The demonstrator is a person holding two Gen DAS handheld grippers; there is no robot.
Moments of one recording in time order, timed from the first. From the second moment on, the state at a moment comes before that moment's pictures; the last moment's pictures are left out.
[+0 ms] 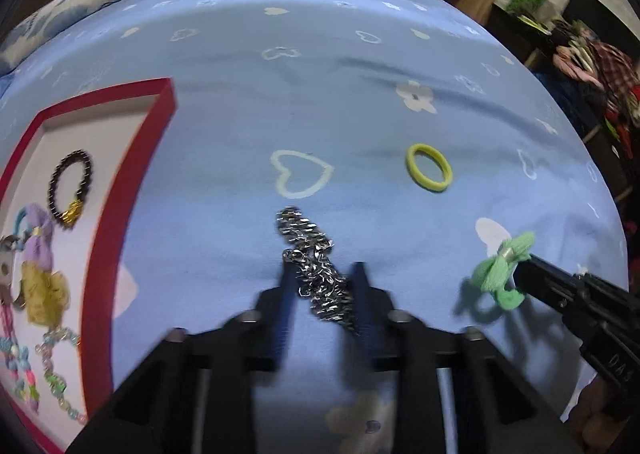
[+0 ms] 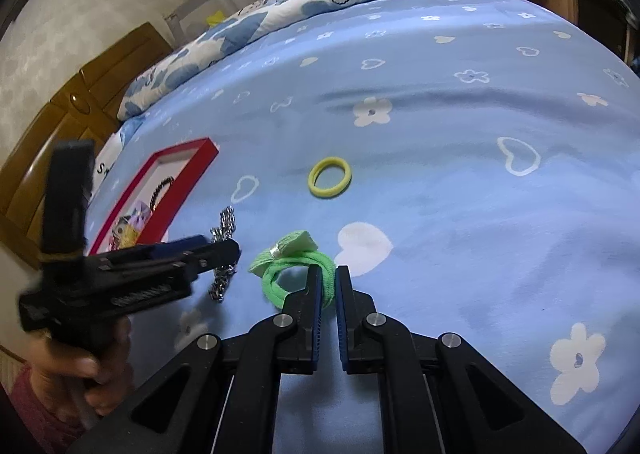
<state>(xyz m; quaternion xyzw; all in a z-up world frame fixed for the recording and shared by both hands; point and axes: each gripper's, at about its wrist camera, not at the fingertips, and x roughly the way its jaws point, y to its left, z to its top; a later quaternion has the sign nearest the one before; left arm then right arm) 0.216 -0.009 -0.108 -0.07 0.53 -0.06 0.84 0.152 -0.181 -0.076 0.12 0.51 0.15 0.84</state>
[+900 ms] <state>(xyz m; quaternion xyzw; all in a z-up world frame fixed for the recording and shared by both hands) 0.127 0.045 -0.014 -0.13 0.43 -0.07 0.89 0.151 -0.140 -0.027 0.13 0.47 0.21 0.85</state>
